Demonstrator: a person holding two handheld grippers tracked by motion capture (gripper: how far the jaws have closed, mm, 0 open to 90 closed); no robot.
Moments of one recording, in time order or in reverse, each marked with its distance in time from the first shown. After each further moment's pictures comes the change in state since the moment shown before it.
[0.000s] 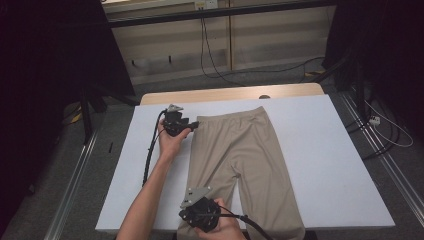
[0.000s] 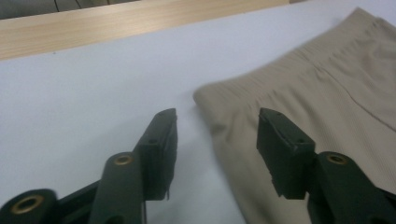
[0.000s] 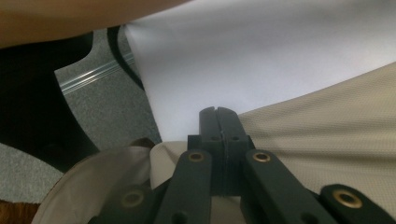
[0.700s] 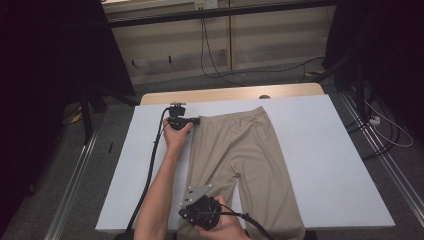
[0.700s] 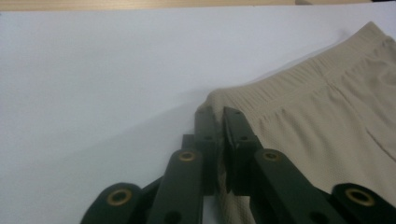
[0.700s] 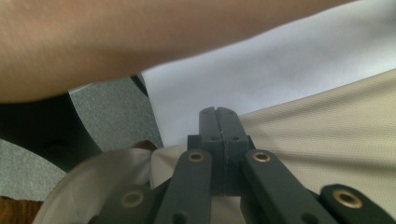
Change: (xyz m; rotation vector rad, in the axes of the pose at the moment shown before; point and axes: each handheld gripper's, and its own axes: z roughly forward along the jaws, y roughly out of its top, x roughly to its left) left arm 0.011 0.004 0.026 0.068 -0.065 -0.146; right arm -0.003 0.006 -0.006 -0.014 0.015 -0.024
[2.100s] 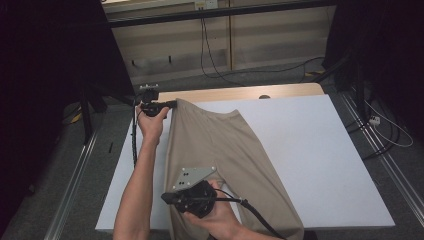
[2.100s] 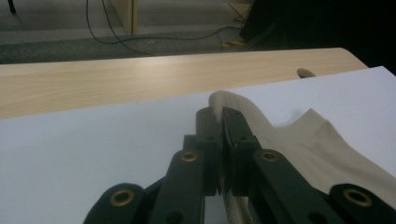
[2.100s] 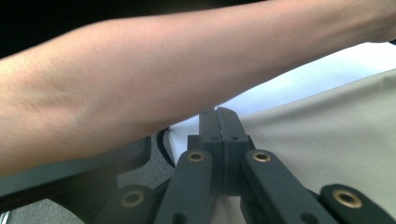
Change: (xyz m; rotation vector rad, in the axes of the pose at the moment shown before) left arm 0.014 0.045 -0.101 -0.147 0.103 -0.009; right arm 0.007 0.059 -0.045 -0.236 0.077 -0.041
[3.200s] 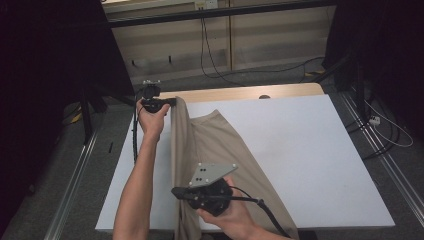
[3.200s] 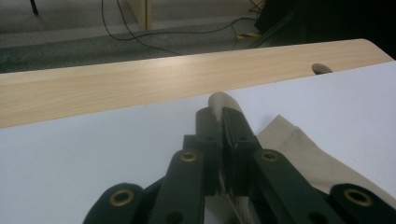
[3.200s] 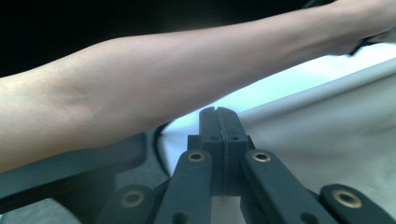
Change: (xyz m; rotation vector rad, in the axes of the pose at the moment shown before) left arm -0.017 0.011 0.010 0.044 0.057 0.032; right arm -0.004 0.000 -0.046 -0.077 -0.053 -0.003
